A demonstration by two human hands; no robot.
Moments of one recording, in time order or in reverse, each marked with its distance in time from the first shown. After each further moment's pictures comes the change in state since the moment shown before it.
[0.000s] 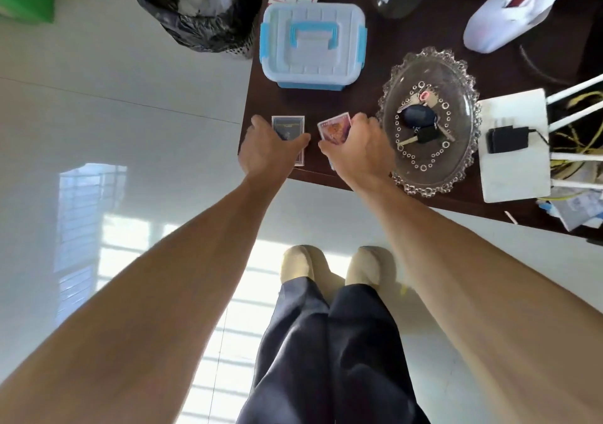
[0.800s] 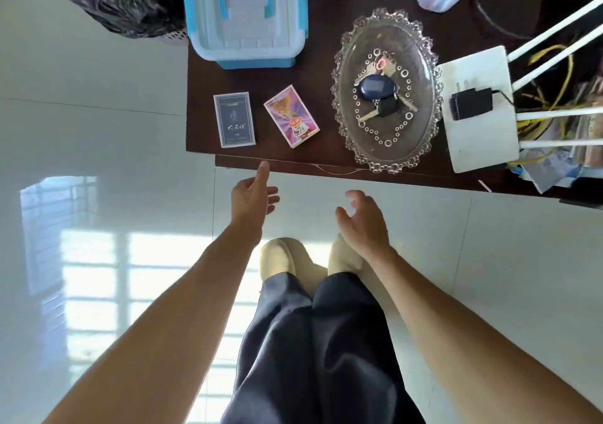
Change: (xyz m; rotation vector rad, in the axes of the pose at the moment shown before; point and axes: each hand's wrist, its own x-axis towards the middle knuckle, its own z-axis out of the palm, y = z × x) left_hand -0.068 -0.043 0.067 -0.672 -0.397 -0.407; right_hand -0.092 0.144 0.043 0.178 -0.350 0.247
